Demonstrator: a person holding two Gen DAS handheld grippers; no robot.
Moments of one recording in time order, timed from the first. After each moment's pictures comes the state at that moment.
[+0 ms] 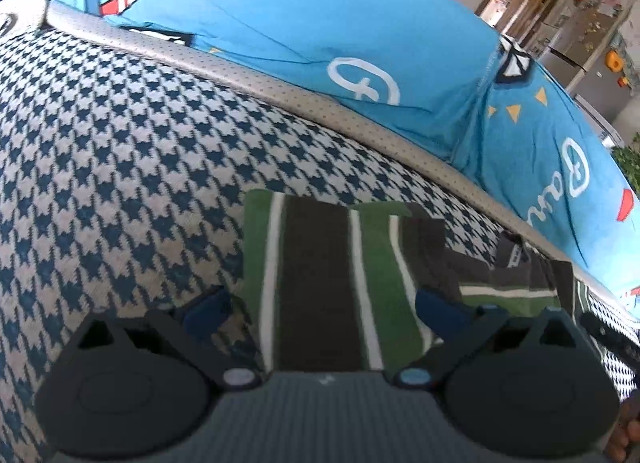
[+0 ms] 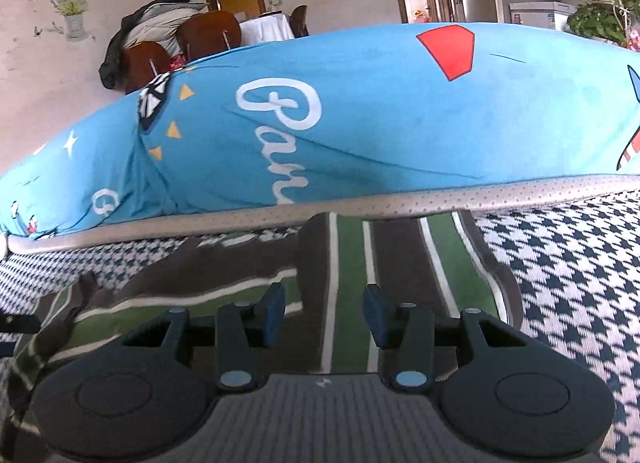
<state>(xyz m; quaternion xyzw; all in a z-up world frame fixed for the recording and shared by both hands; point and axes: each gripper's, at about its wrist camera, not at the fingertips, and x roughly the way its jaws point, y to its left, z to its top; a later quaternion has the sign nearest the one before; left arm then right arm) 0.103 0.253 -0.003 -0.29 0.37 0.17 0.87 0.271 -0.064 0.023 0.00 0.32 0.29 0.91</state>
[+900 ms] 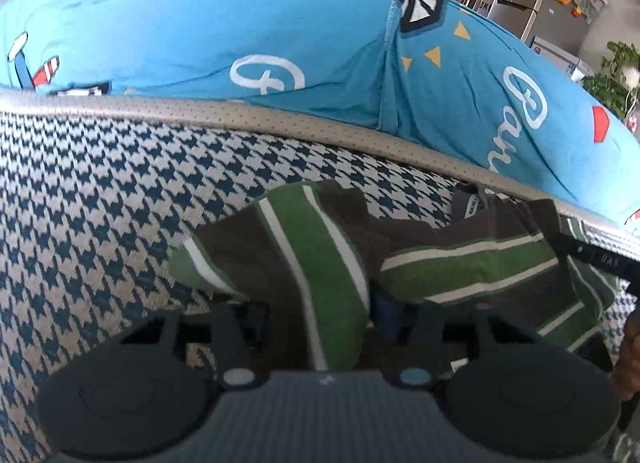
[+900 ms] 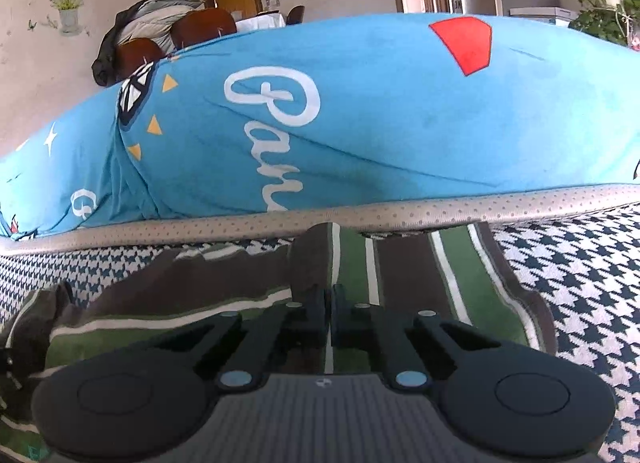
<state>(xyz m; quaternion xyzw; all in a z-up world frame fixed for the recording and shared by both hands) 0.127 0.194 -0.003 -0.17 0.38 0.15 0.90 0.288 -0.044 0.013 -0.01 0.30 0.27 0.91</state>
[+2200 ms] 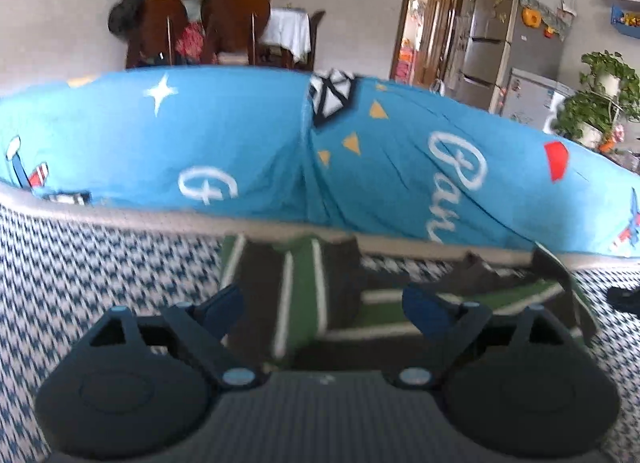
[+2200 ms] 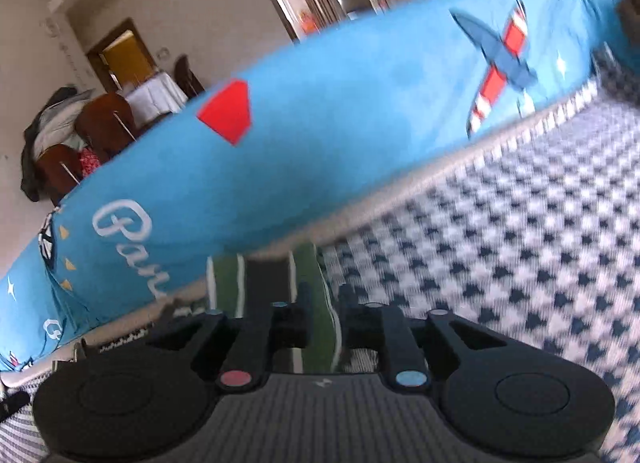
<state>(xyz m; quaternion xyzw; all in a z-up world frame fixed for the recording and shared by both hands) 0.142 0.125 0.054 -0.12 0.30 0.16 0.93 0.328 -0.195 0.038 0.17 0.37 0.17 0.90</state>
